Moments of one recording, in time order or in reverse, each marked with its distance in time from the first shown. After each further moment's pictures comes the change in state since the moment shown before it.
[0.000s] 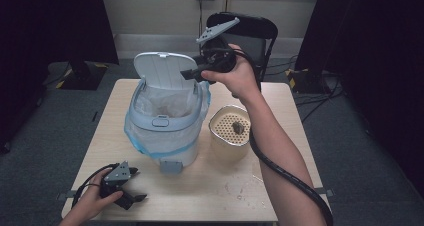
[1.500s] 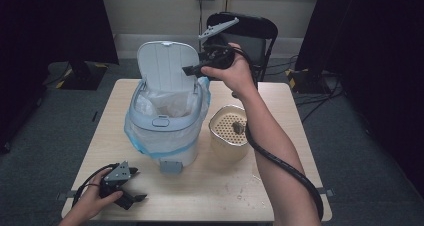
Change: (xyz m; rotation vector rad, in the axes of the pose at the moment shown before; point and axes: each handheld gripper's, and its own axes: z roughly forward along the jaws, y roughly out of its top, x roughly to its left) left arm 0.000 0.000 0.000 0.000 -0.002 -0.002; right arm -0.028 -0.009 0.021 -0.004 -0.049 0.071
